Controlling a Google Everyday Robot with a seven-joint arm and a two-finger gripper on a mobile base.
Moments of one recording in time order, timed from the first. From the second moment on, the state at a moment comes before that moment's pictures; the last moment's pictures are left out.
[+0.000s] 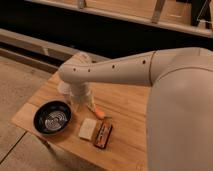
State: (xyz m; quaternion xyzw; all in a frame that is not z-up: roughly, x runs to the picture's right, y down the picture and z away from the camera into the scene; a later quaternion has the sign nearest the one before) arm -0.104 0.102 0.703 -0.26 0.23 0.64 0.68
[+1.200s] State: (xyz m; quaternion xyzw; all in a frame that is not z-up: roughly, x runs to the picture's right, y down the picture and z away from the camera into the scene) arm -0.015 0.053 0.698 -0.16 0.26 0.81 0.51
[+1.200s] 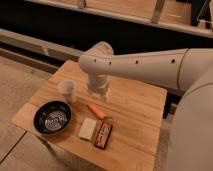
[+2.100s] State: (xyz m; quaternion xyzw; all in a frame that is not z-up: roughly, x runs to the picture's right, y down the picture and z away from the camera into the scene) arm -0.013 0.070 0.650 -0.12 0.31 0.74 0.59
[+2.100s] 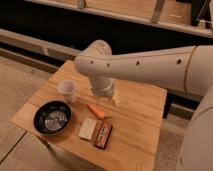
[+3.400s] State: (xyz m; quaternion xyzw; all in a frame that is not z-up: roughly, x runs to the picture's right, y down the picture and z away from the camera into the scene) arm -0.011 0.111 0.646 -0.12 0.32 0.72 0.61
